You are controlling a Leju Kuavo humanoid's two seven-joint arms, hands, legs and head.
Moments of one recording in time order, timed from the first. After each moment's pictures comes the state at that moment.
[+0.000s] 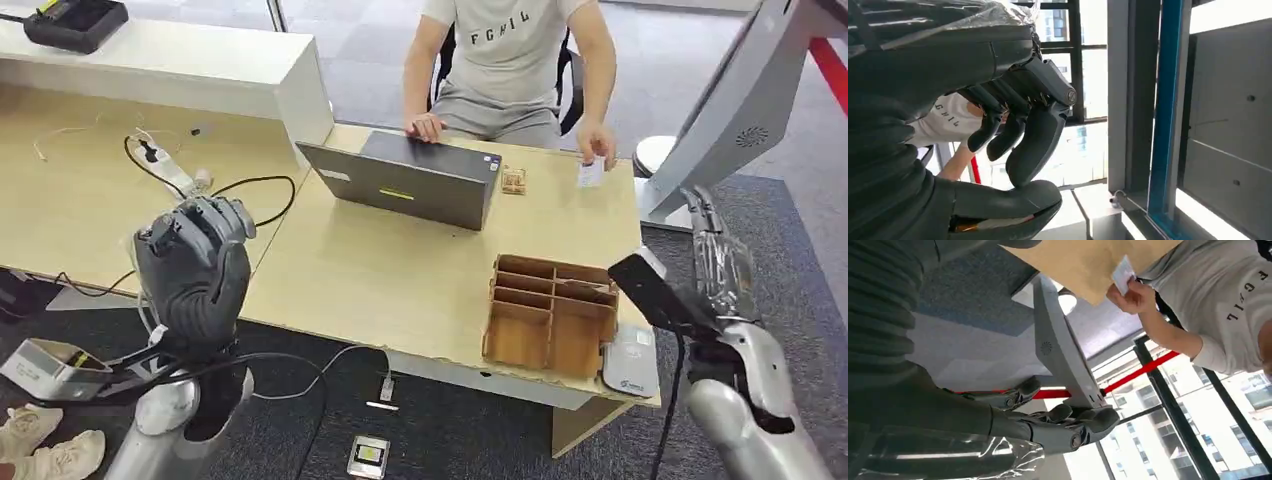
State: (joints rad) left arm -0.11 0.12 -0.47 -2.01 0.30 0.31 -0.66; right arm -0.48 -0.40 0.51 -1.39 0.75 -0.29 0.17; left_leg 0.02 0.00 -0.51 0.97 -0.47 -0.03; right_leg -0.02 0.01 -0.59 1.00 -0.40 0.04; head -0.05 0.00
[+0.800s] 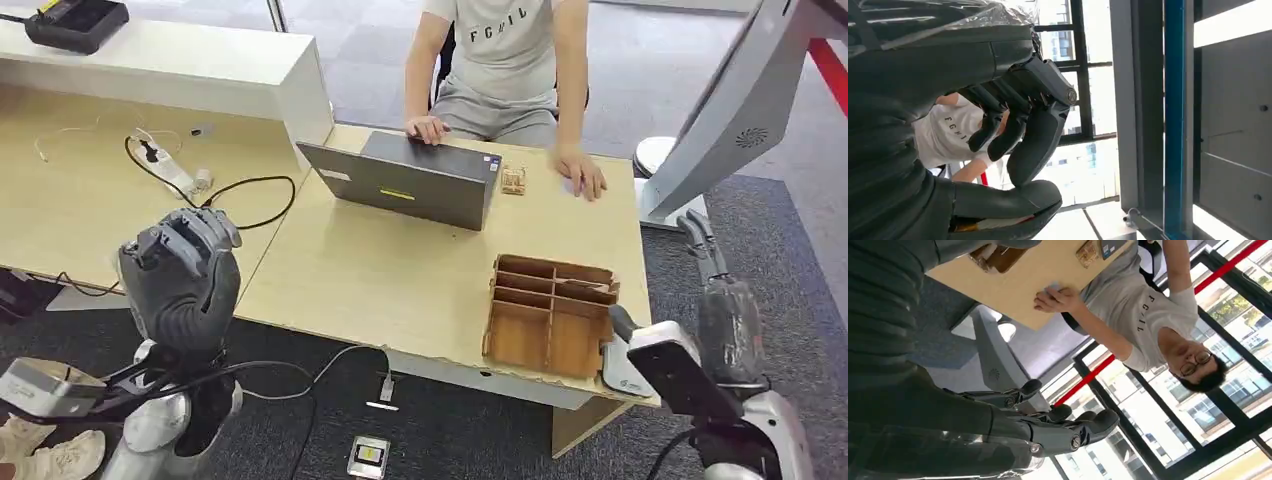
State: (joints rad) left arm -0.05 0.13 -0.45 -2.05 0.26 0.37 -0.65; right arm -0.27 -0.41 0.45 -1.75 0.64 -0.27 0.07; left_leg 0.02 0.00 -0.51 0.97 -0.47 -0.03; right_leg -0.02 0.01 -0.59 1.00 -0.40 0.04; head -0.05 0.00
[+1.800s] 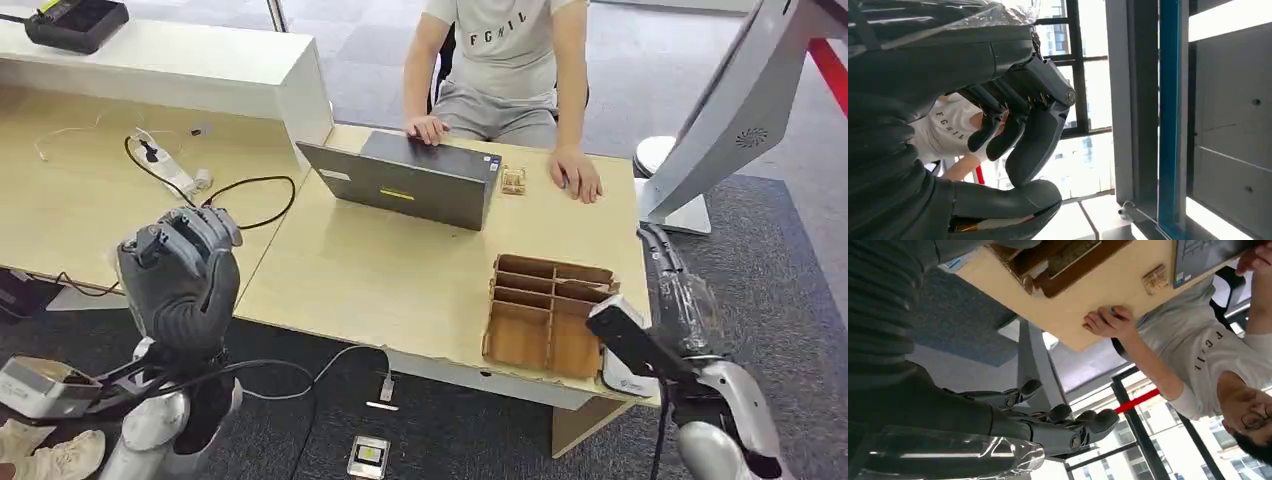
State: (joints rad) left arm -0.06 0.13 -0.45 -2.06 0.26 0.34 -0.65; right arm -0.37 -0.39 0.51 -1.44 0.72 -0.19 0.08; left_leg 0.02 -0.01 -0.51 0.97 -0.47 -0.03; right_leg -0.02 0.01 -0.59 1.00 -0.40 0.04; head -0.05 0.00
